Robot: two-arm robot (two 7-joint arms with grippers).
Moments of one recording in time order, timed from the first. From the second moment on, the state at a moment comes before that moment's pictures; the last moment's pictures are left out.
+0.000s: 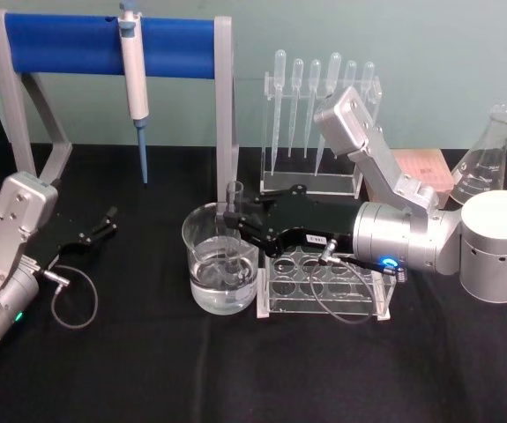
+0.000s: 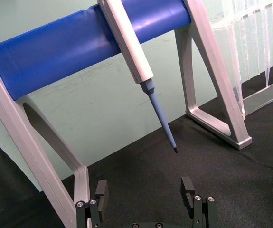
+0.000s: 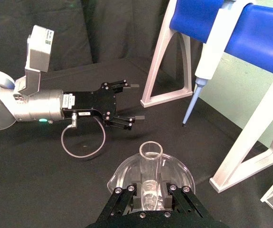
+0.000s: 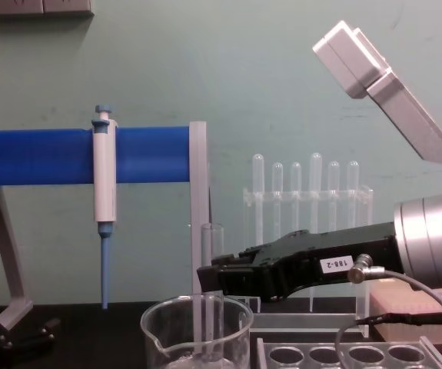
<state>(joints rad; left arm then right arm) -0.20 0.60 0.45 -1.41 -0.25 -0.12 0.03 0.55 0.50 -0.68 -1.55 0.50 0.31 0.55</state>
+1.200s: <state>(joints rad) -0.20 0.60 0.45 -1.41 -0.25 -0.12 0.03 0.55 0.50 -0.68 -1.55 0.50 0.31 0.55</state>
